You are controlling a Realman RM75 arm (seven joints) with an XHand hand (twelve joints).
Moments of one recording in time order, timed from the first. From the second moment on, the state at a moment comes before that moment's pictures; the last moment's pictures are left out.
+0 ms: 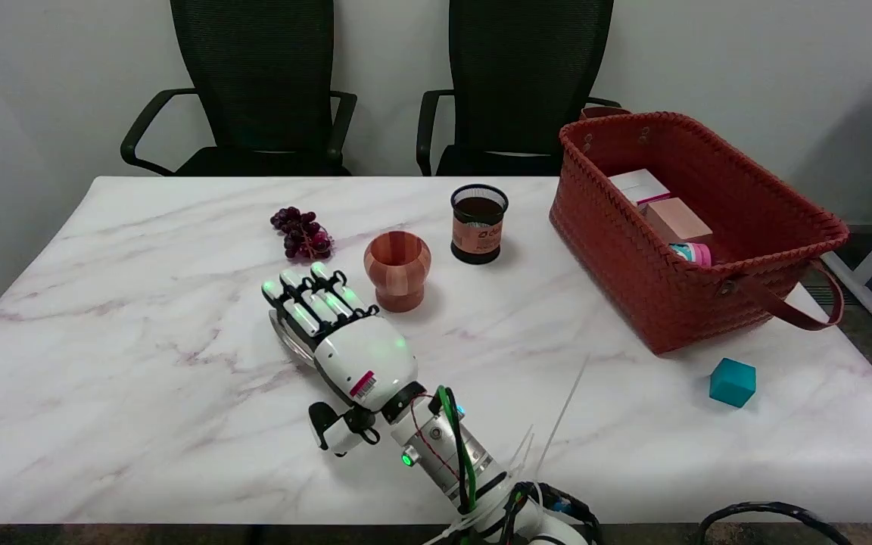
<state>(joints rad) 0.10 -1.46 -2.37 1.07 0.52 0.88 -0.05</state>
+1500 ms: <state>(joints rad) 0.16 -1.45 -2.25 1.19 0.89 0.97 0.07</state>
